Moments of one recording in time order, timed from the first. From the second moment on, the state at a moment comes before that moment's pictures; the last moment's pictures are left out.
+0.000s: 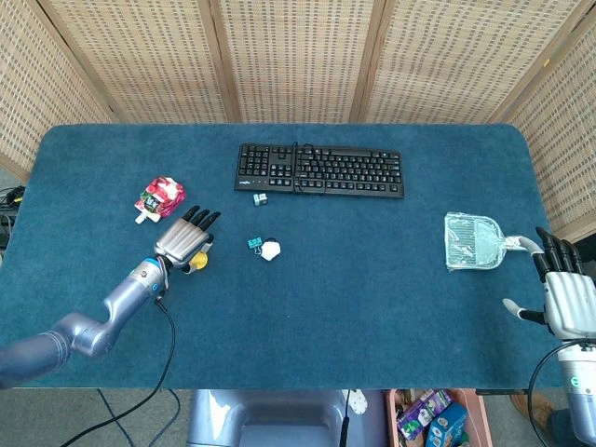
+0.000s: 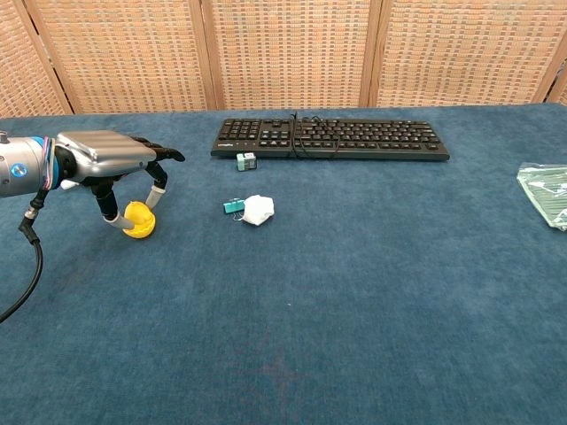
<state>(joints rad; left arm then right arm) -0.90 -1.50 -0.04 -1.17 1.20 0.70 0.29 0.18 -1.11 0.16 -1.56 -1.37 1.40 0.04</state>
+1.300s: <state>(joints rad) -0.60 -1.20 -0.08 -1.53 1.20 1.17 0.18 0.18 -1.11 0.15 -1.56 -1.38 1.40 0.04</state>
